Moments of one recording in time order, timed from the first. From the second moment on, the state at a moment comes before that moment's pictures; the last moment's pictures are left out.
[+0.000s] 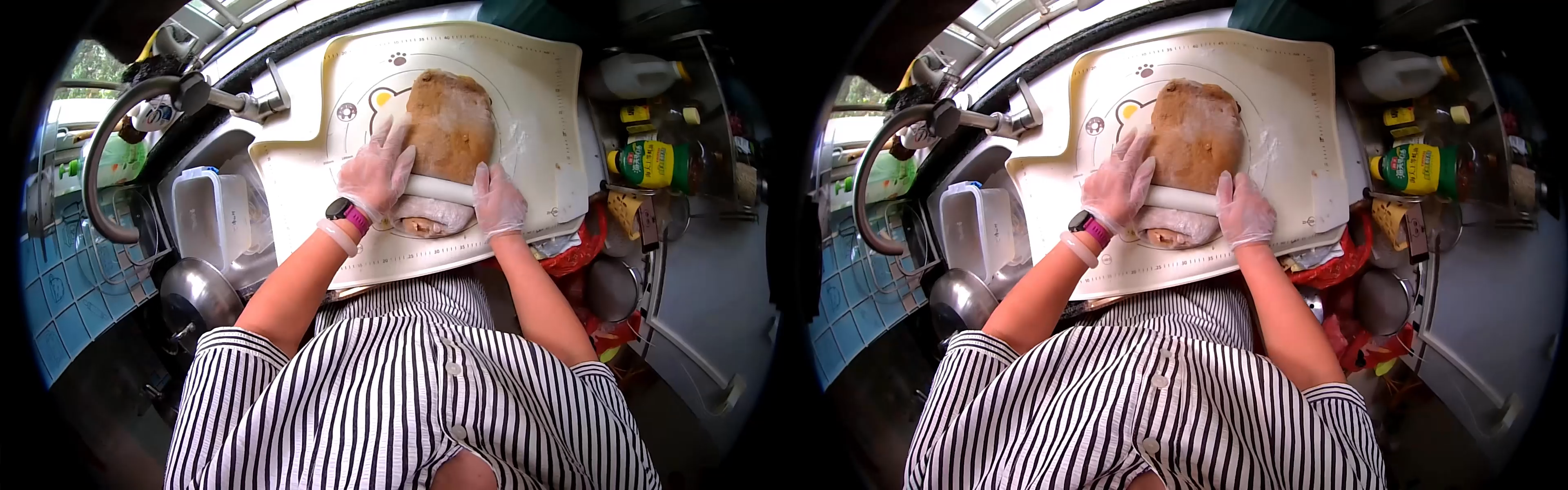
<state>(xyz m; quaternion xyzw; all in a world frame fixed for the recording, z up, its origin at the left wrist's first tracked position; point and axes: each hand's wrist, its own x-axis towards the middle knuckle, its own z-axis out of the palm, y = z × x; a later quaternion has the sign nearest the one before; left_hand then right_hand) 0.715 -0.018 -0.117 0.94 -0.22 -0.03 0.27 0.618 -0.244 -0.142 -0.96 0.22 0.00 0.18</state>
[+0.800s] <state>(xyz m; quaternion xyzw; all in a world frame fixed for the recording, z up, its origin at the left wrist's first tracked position) 0.701 -0.001 -0.135 0.92 -0.29 -0.06 0.24 0.579 -0.219 -0.151 -0.97 0.16 -0.02 0.17</state>
